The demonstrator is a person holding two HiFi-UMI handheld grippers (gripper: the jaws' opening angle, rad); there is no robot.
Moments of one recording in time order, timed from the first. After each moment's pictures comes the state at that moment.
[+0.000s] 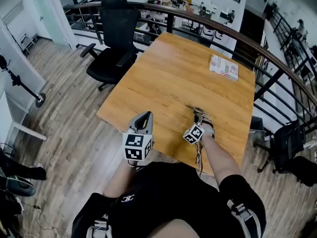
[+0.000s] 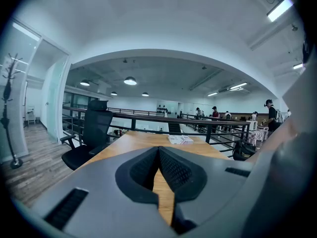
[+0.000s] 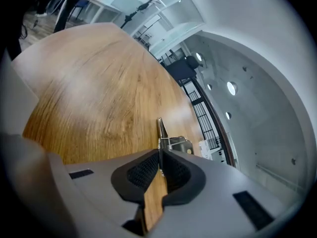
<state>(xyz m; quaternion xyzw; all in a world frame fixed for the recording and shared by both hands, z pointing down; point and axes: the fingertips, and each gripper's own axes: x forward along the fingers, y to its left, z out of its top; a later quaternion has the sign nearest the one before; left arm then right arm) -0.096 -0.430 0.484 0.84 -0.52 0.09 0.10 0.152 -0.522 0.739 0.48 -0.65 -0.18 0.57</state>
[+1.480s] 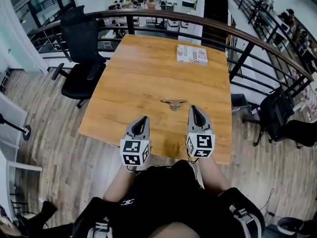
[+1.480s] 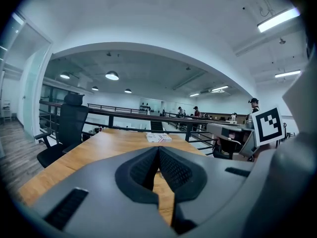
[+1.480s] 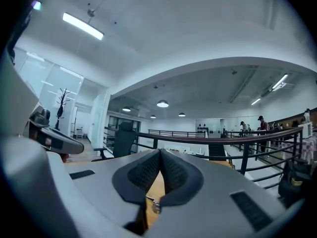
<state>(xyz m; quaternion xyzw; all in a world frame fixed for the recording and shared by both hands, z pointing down) 0.001 -0.408 0.497 0.90 -0.42 0.09 0.10 0.186 -0.392 0.466 0.70 -0.71 -0.01 0.03</state>
